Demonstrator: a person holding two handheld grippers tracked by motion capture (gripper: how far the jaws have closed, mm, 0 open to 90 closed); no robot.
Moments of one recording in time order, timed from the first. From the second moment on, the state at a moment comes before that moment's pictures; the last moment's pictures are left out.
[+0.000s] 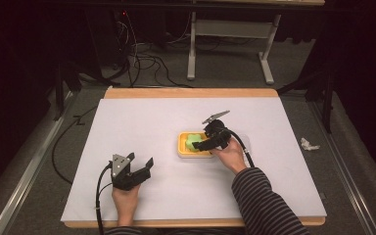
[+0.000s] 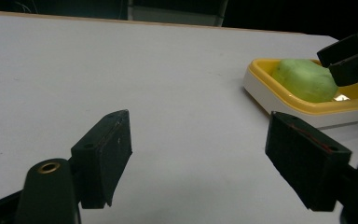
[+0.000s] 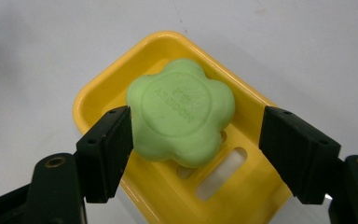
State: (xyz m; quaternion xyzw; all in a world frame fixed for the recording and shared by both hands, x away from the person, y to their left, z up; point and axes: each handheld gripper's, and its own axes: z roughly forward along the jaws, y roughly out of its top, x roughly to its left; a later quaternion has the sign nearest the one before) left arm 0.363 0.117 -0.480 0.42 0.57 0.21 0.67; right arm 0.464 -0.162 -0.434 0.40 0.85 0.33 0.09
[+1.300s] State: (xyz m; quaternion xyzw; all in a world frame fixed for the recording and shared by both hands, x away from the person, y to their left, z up) left arm 0.364 0.114 -0.482 0.43 0.58 0.23 0.65; right arm 0.416 -0.204 -0.402 0.36 0.82 0.41 0.16
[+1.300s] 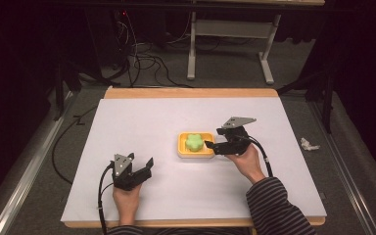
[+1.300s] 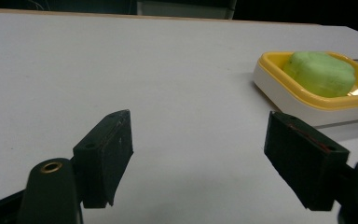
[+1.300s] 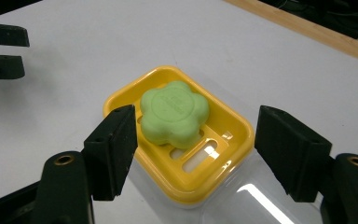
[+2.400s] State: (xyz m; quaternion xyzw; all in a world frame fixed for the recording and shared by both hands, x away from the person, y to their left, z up) left arm 0.365 0.116 -0.481 0.42 0.58 0.23 0.66; right arm 0.387 -0.229 -0.401 0.37 0.80 0.43 0.19
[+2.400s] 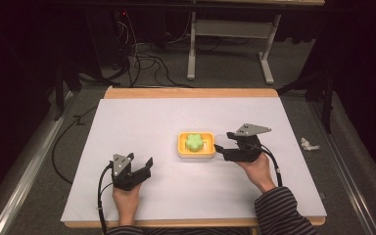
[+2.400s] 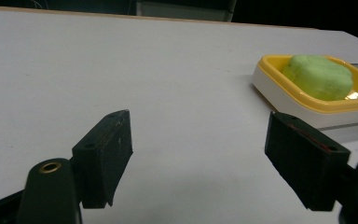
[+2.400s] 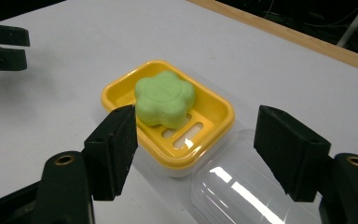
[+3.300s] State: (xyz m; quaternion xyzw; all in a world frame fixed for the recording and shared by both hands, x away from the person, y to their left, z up) left arm 0.363 0.117 -0.480 0.41 0.58 0.23 0.67; right arm 0.351 -0.269 -0.406 0.39 0.77 0.45 0.22
